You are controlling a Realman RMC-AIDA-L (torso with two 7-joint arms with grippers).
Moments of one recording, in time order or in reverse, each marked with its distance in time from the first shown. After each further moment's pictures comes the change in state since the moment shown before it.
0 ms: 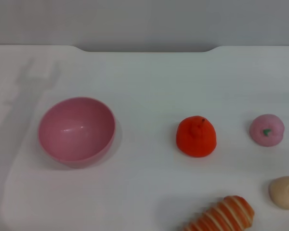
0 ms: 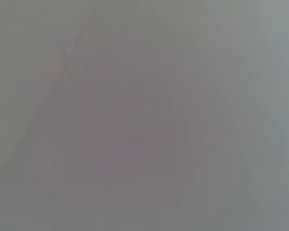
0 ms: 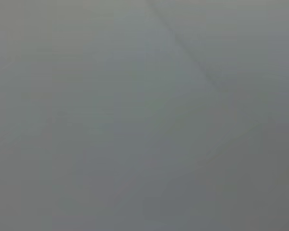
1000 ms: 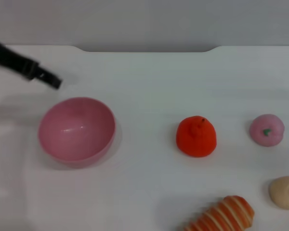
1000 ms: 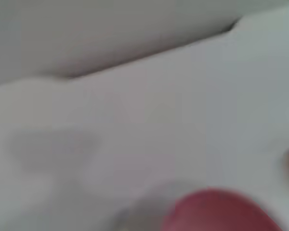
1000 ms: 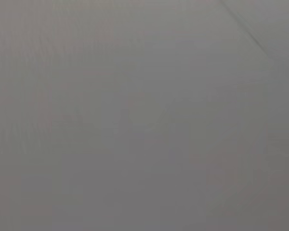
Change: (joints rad) left arm -0.217 0.149 -0.180 1.105 2.344 0.328 -2.002; right arm -0.006 -0.005 -0.001 -0.002 -0.140 0.000 0.061
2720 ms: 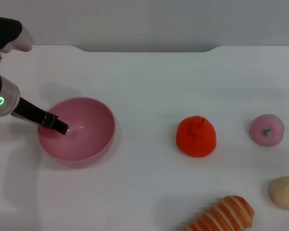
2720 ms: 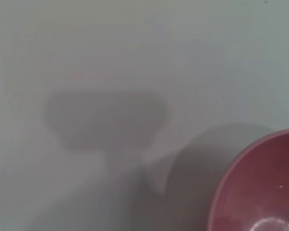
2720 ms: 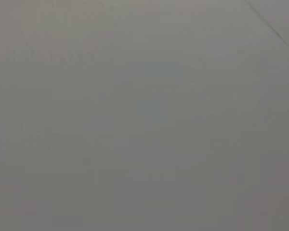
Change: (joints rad) left arm 0.060 -0.155 0.118 -0.276 0.244 -0.368 0.043; right arm 0.007 0.009 -0.015 0.004 -0.025 -0.035 0.008
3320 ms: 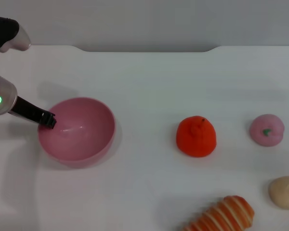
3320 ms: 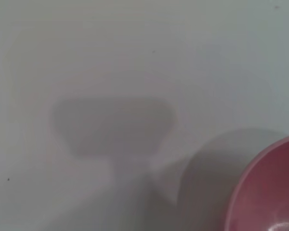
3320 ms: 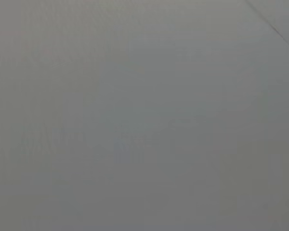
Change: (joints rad) left arm 0.013 0.003 0.006 0.007 0.004 -0.027 0.002; right arm -0.008 0.002 -0.009 0.007 0.000 -0.013 0.030
